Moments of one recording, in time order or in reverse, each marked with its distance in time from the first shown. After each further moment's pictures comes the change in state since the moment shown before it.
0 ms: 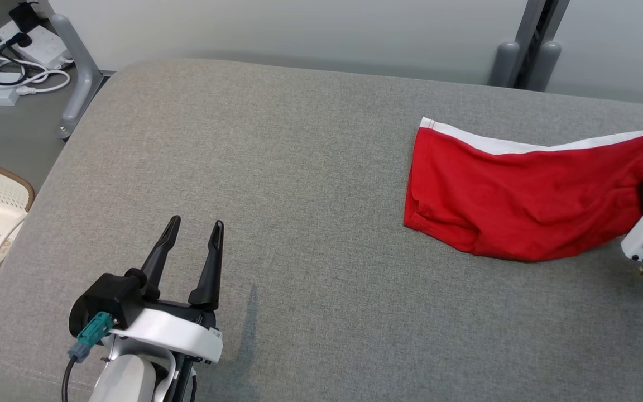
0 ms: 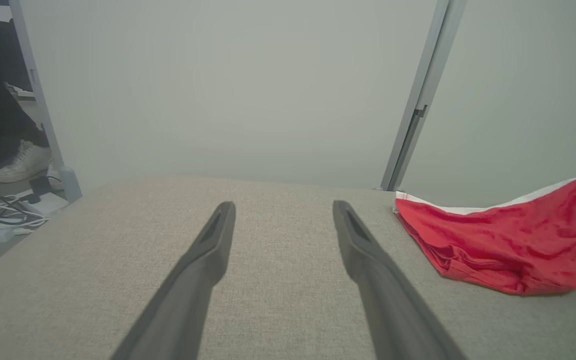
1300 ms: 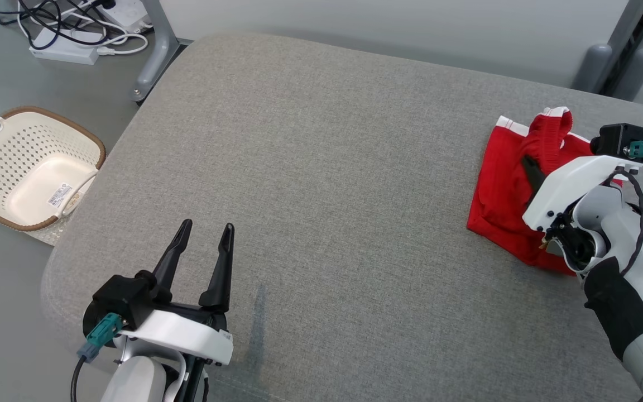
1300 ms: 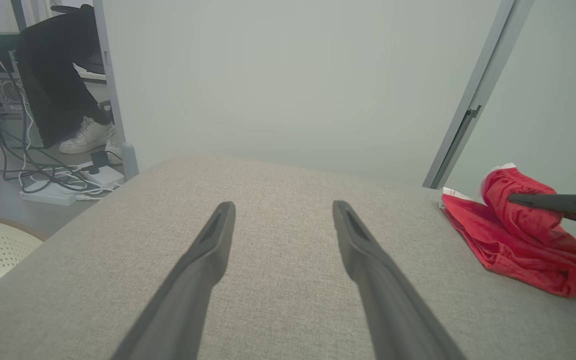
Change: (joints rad) left arm 0.002 -0.024 -0.009 0.016 -0.022 -0.005 0.000; right arm -0.098 0.185 0.118 -0.083 0.077 0.000 0.168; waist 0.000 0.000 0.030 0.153
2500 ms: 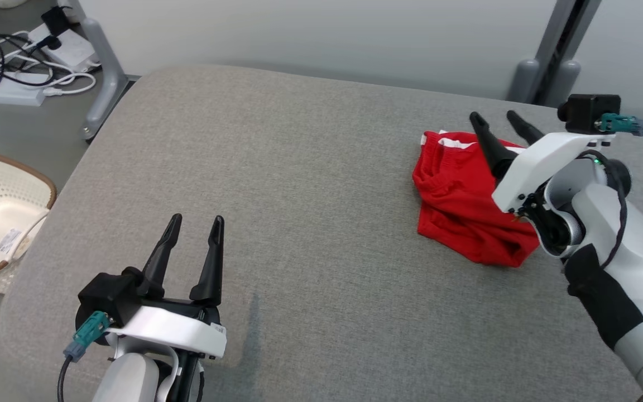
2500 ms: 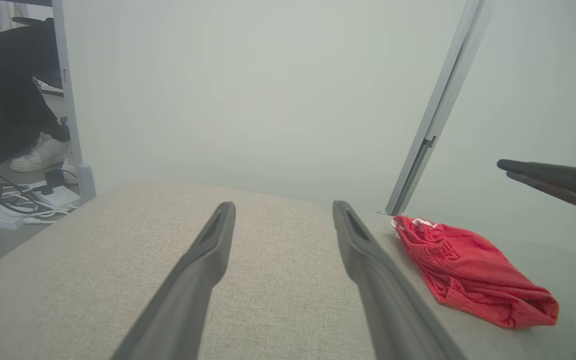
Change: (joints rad) left arm -0.004 -0.002 0.018 -0.014 -0.035 0.006 0.000; right arm -0.011 0.002 0.137 -0.191 0.016 0.000 -0.097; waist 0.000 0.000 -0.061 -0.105
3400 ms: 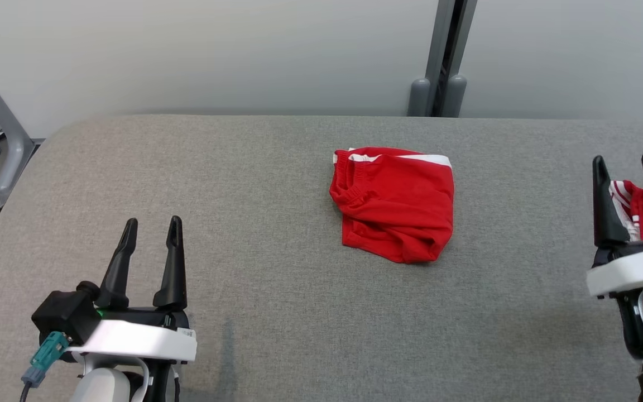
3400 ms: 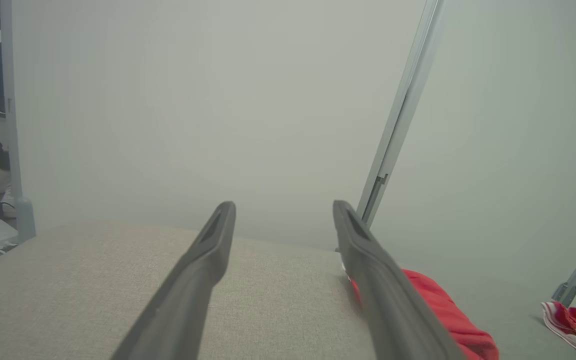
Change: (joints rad) left arm 0.065 0.000 0.105 -0.105 -0.015 0.021 -0.001; right arm 0.555 -0.042 -0.592 -0.602 -0.566 0.000 -0.196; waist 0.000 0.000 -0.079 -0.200
